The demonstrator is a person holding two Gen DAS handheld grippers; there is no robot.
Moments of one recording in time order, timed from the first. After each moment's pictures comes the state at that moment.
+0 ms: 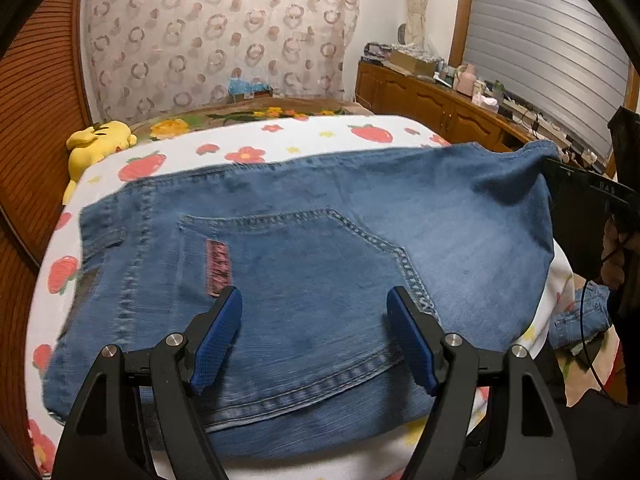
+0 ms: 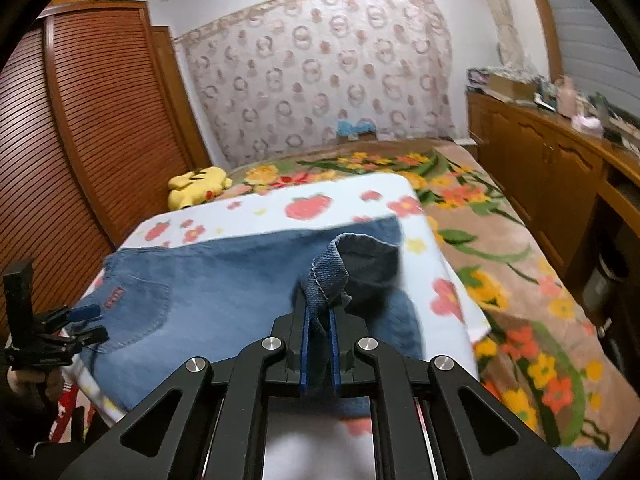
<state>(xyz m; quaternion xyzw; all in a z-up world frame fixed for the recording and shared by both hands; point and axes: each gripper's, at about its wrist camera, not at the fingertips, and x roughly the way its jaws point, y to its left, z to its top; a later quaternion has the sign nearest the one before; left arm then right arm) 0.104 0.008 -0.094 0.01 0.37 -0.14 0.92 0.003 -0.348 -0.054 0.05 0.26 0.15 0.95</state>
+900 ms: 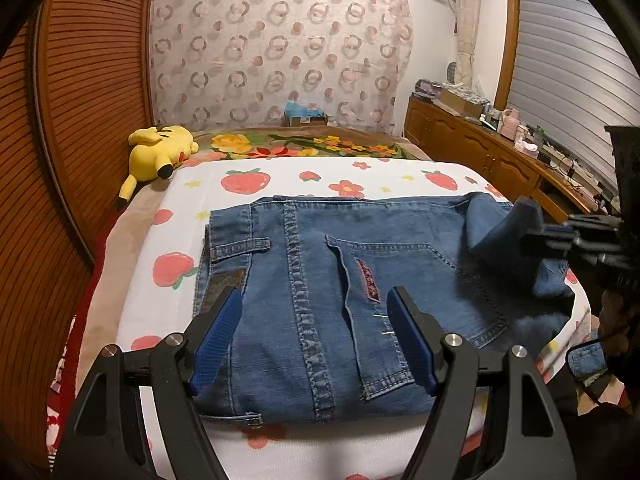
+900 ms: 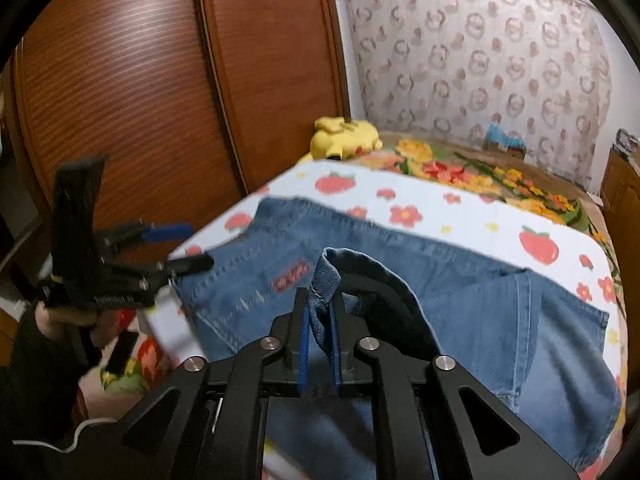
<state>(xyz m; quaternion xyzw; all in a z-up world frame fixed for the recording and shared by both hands) 0.087 0.102 -0.072 -0.02 0.33 -0.06 0.94 0.072 -0.183 -0.066 -0.09 0.29 0.35 0.89</state>
